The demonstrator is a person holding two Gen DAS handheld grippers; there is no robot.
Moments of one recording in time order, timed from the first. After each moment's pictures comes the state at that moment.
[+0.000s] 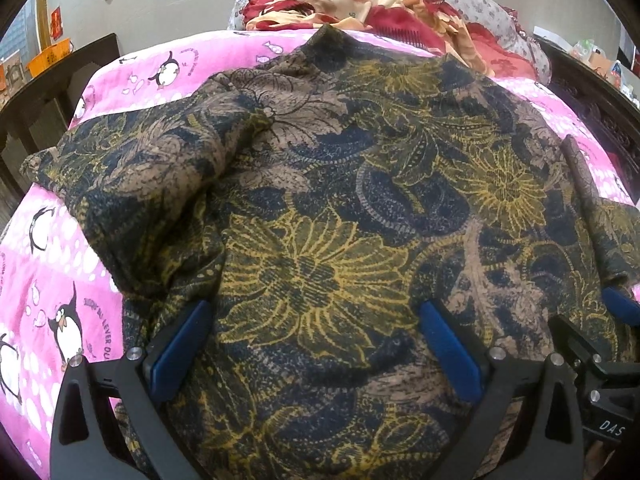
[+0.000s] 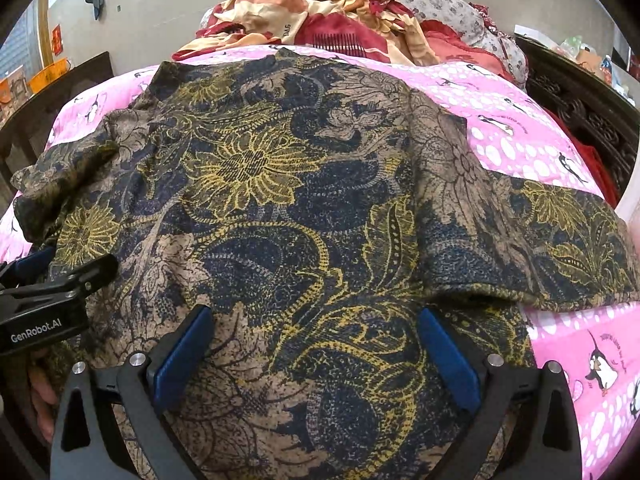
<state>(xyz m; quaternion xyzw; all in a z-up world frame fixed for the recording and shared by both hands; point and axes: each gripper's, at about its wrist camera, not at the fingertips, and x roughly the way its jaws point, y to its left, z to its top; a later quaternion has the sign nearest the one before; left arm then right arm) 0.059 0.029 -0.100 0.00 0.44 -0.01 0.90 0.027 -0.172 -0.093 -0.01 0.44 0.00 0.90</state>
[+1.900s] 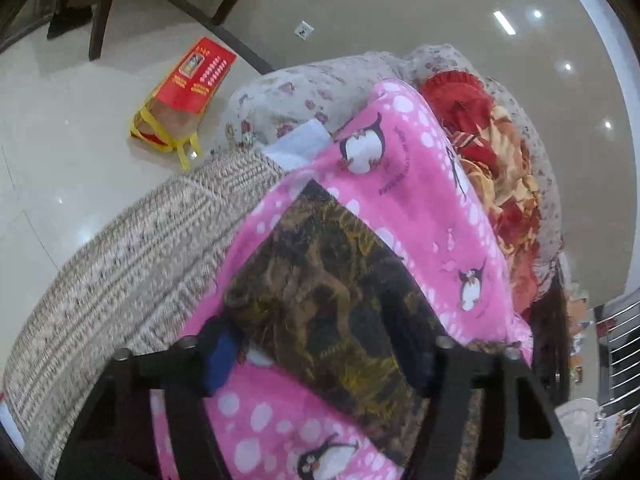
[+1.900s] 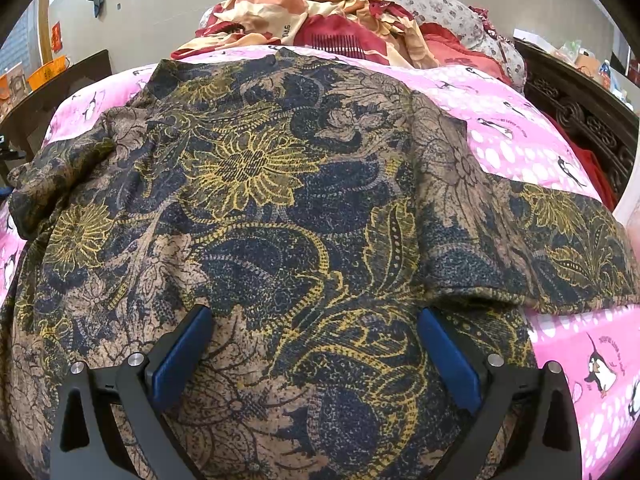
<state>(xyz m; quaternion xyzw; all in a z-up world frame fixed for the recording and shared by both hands) 0.187 0.423 -0.067 -0.37 0.43 0.02 0.82 0.029 -0.170 -0.094 -0.01 0.44 0.00 0.90</state>
